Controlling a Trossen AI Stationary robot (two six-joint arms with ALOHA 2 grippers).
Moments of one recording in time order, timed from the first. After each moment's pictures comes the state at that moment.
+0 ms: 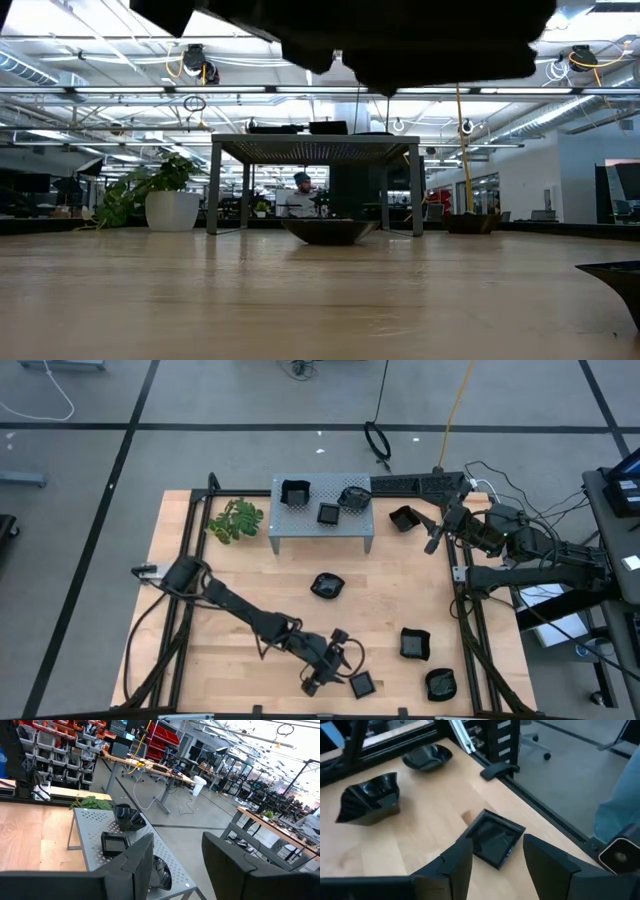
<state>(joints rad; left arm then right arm) -0.43 2.08 1.30 0.31 0.08 0.17 -0.12 0.61 0.83 -0.26 0.44 -0.35</state>
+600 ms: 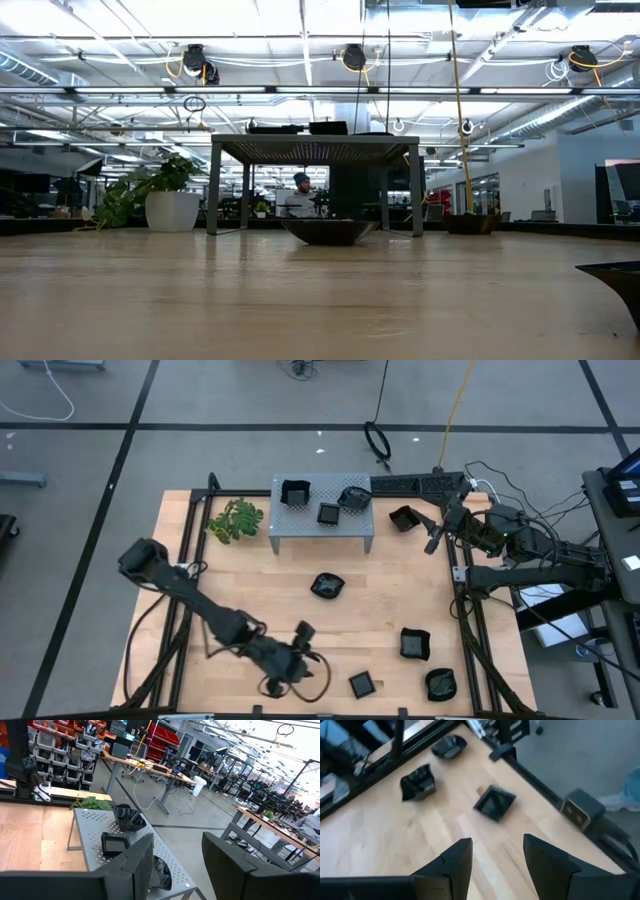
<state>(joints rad) -0.59 1.74 1.30 -0.22 -0.22 0.20 -0.12 0.61 0.83 -0.26 0.44 -0.35</state>
